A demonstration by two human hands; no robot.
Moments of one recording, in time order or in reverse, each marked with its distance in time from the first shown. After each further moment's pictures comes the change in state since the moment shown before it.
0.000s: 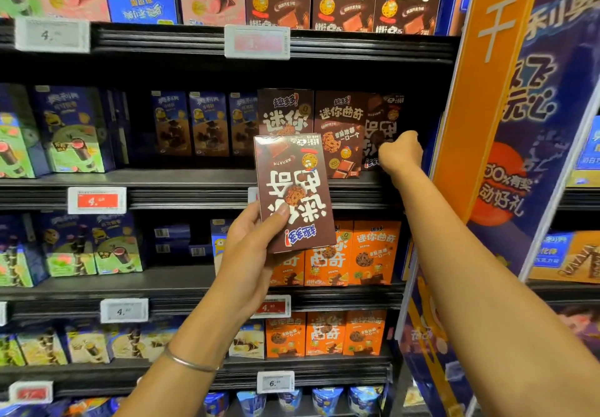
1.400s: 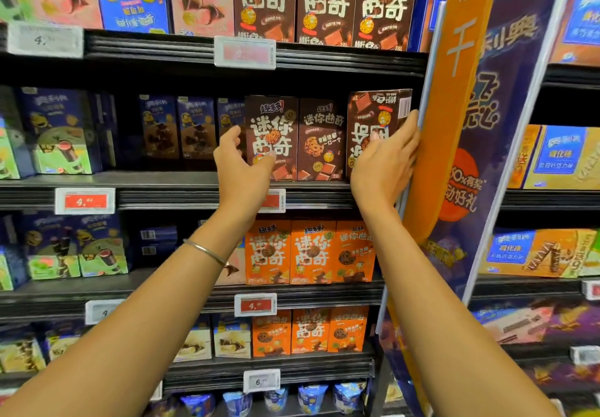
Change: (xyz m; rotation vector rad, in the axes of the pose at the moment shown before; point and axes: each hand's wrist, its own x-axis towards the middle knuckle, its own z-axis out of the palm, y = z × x) left_hand 0.084 0.039 0.026 0.527 0.344 0.385; right_hand -0.084 -0.011 -0.021 0.035 0.469 -0.327
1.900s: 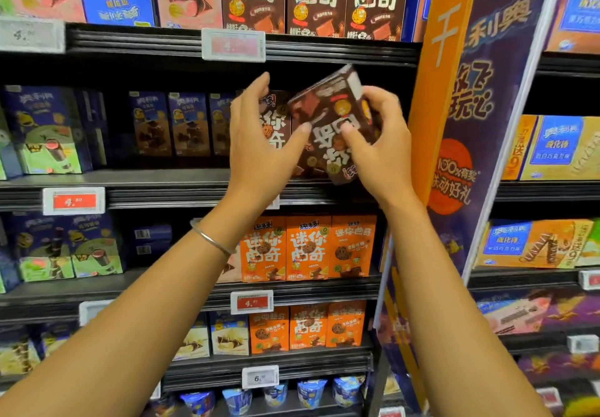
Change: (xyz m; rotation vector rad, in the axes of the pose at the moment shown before) left_hand -0.014 0.044 0.013 0.095 -0.096 0.412; right_hand 0.012 -0.007 -0.045 0.538 -0.347 -0.348
